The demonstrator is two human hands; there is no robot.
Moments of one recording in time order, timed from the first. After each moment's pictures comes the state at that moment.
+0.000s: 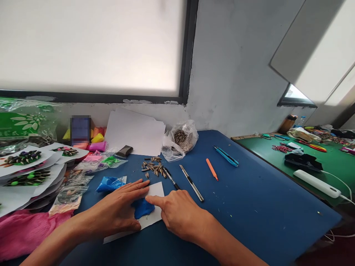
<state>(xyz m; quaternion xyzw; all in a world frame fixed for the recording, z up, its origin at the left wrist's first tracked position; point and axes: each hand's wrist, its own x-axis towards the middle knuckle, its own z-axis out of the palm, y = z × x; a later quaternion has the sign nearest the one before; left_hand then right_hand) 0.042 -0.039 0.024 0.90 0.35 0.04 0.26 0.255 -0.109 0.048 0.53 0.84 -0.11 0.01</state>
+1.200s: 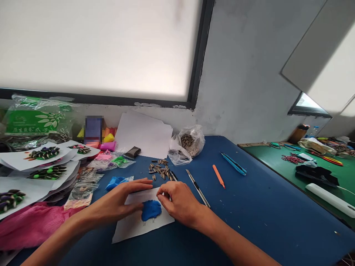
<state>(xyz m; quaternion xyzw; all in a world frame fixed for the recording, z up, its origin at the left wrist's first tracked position) 0.032 -0.027 0.025 0.86 0.37 0.15 0.32 0.248 -0.078 0.040 0.53 0.81 -0.19 -0.17</state>
